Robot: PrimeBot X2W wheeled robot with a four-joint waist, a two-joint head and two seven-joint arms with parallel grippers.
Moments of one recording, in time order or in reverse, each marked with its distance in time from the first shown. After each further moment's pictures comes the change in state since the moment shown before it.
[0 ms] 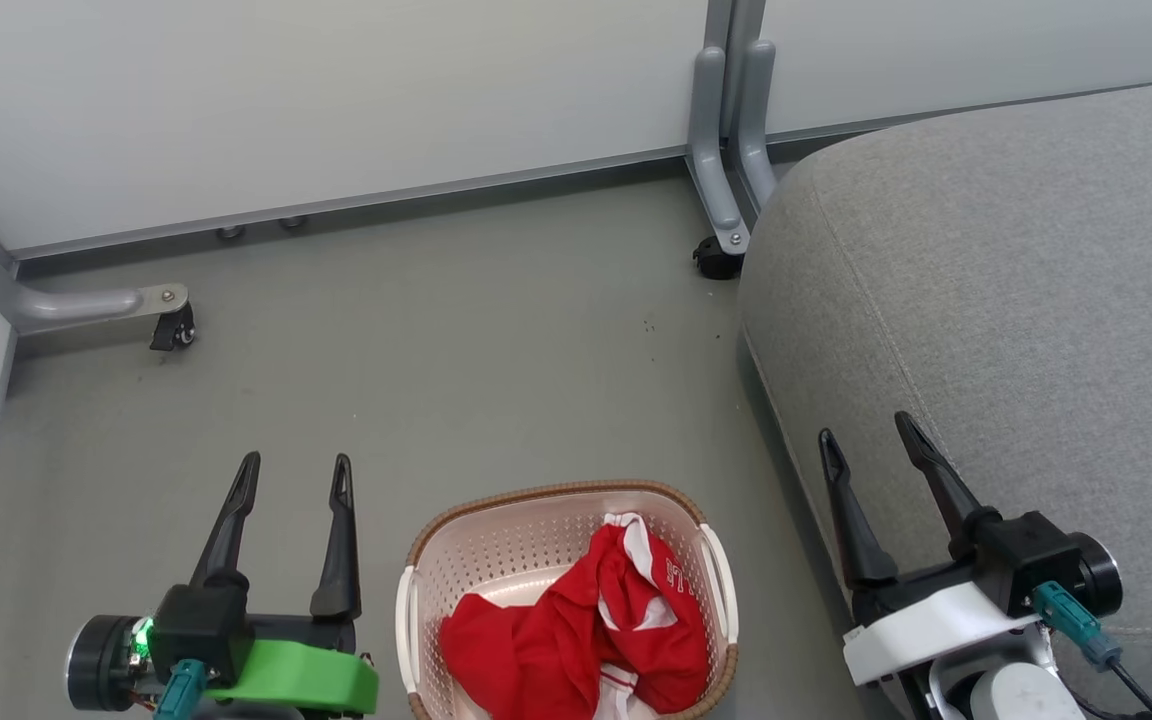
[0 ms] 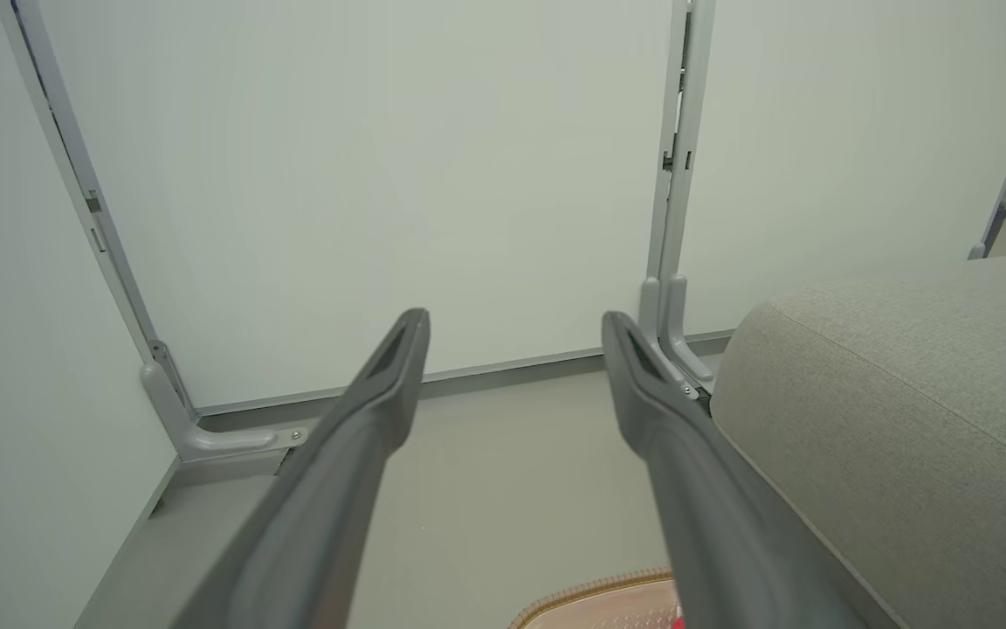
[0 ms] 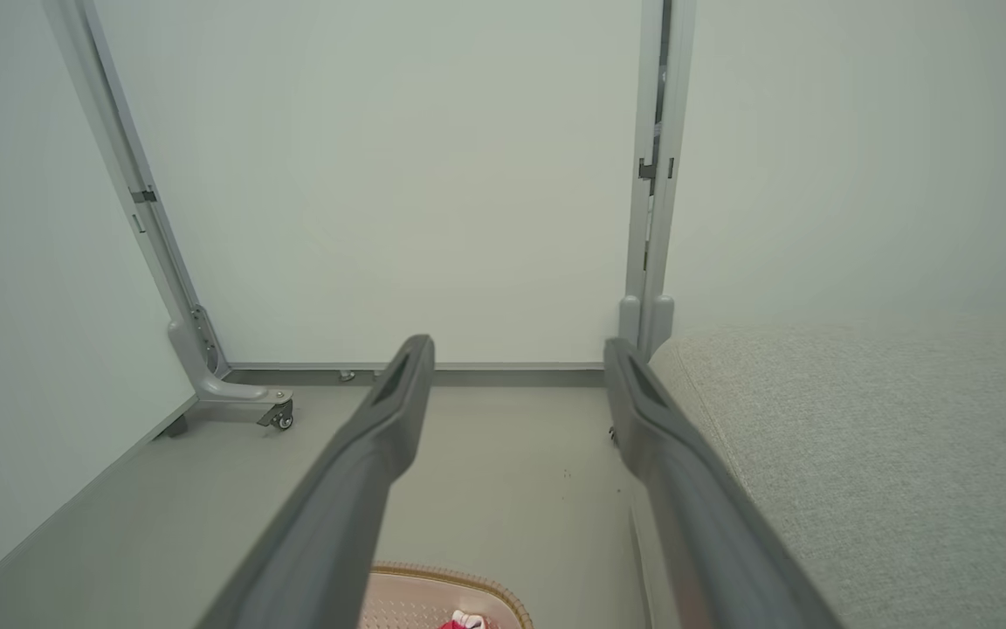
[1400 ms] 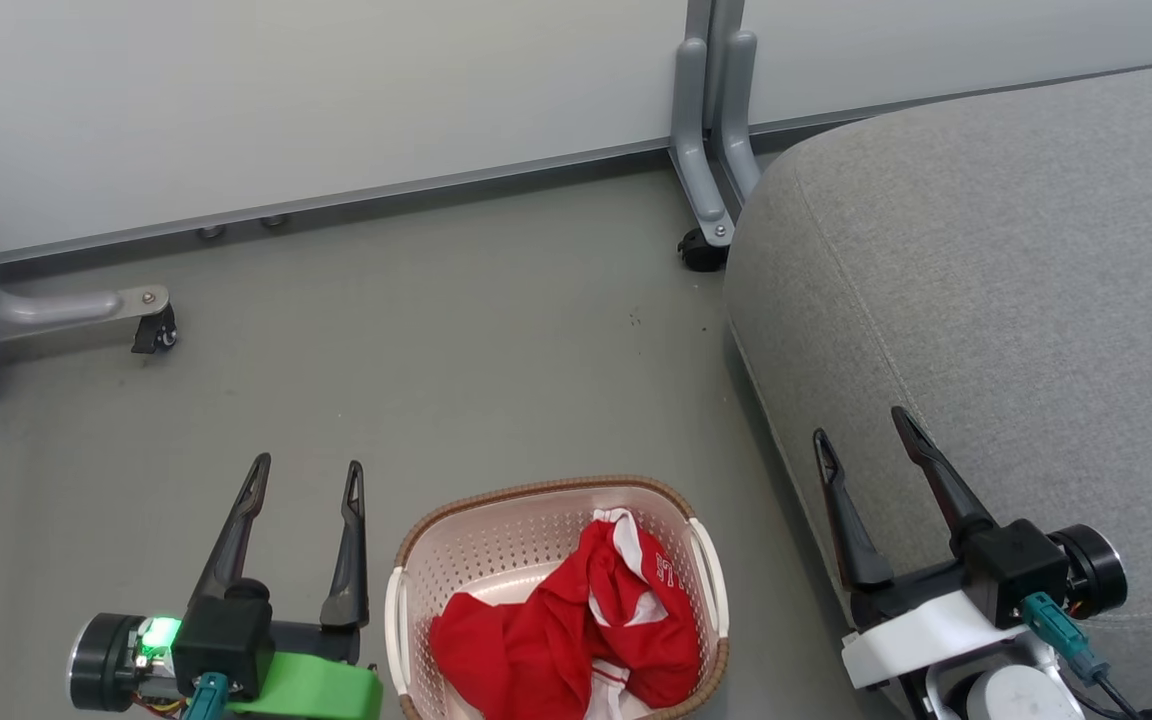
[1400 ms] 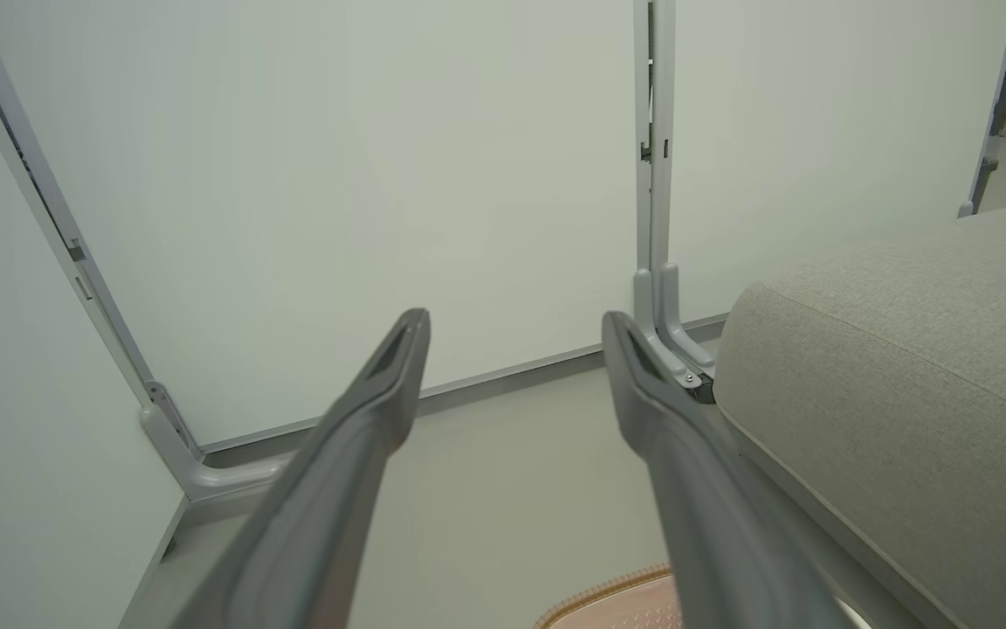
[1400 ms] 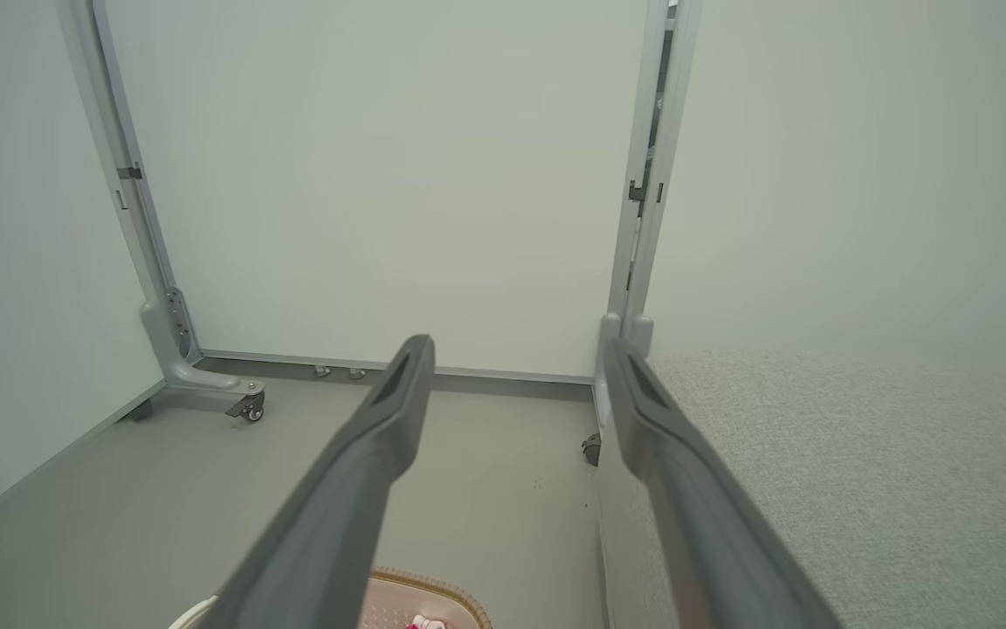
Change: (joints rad) left arm 0.013 -0.016 0.014 -0.009 0.115 -0.022 -0.024; right arm 0.005 -0.001 0.004 -0.019 -0.093 0.000 -0.026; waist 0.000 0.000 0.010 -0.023
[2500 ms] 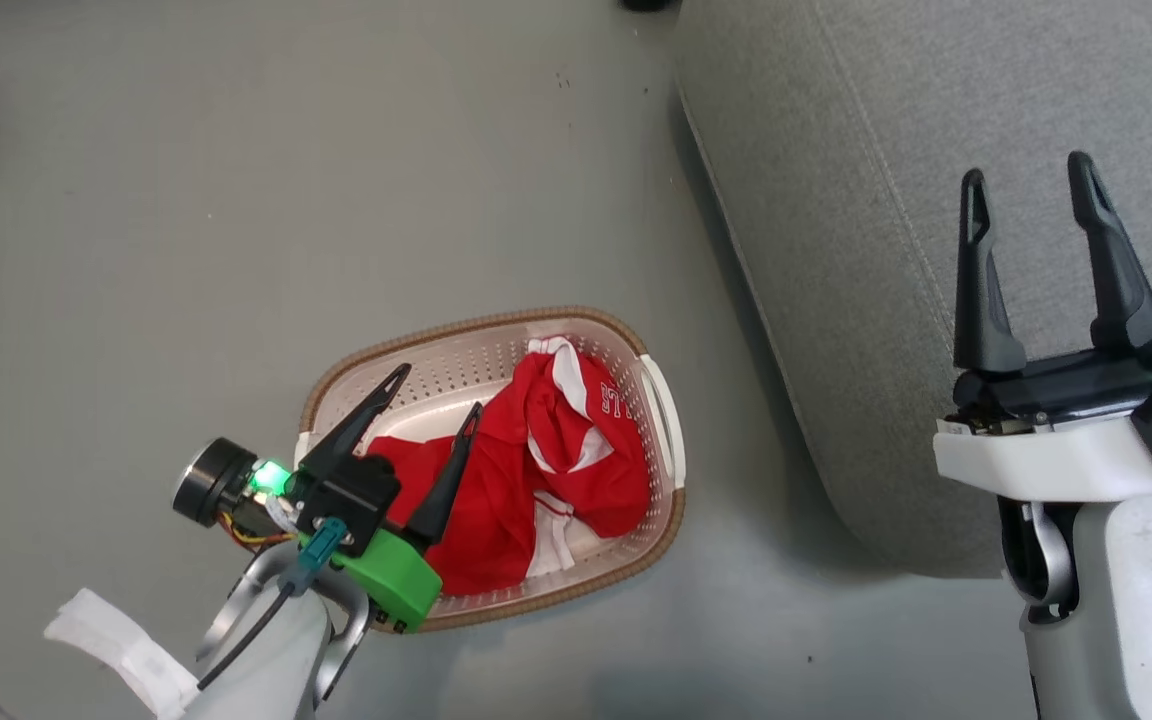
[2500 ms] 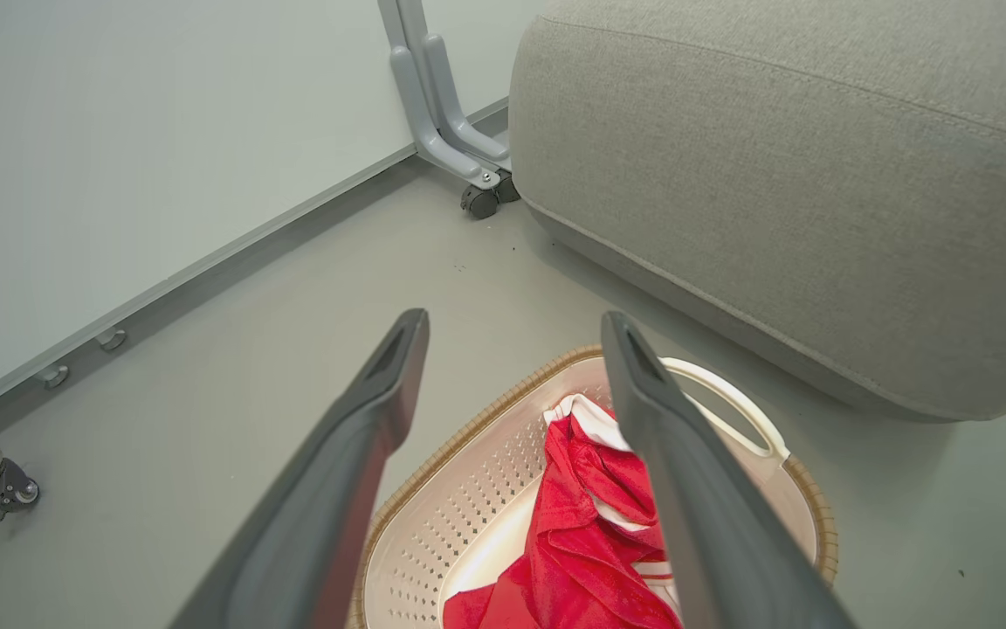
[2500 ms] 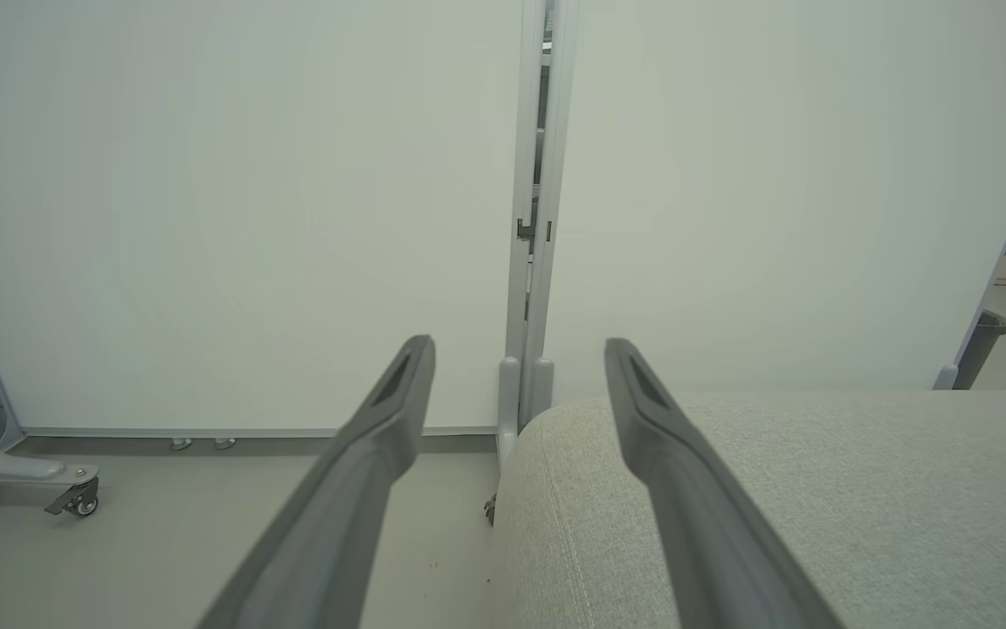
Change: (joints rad) left arm -0.373 0.153 -0.340 0.349 -0.051 -0.079 -0.002; right arm -0.241 -0.001 -0.144 -0.186 0.030 0.000 0.000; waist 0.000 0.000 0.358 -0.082
